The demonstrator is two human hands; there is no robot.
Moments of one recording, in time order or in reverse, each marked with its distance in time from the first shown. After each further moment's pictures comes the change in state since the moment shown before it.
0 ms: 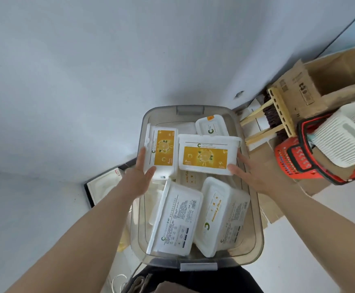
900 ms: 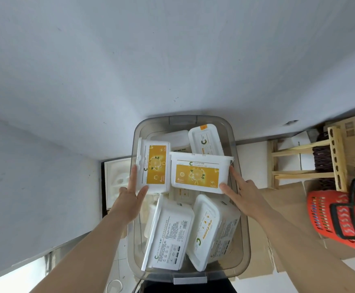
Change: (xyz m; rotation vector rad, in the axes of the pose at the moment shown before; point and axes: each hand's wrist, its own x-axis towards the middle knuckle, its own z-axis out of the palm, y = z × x) left_hand 0.001 -0.089 0.031 -0.326 0.140 -0.281; right_hand 0.114 -0.063 0.069 -0.184 -0.107 -0.168
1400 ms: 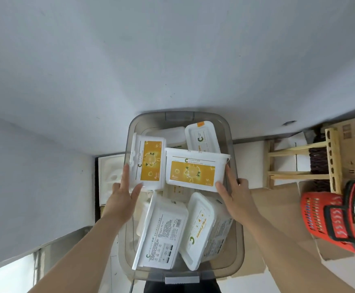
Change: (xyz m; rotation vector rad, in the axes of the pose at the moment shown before) left_hand -0.002 0.003 0.010 0.044 0.088 -0.021; right_hand -0.003 -0.001 0.016 -0.033 0.133 -0.055
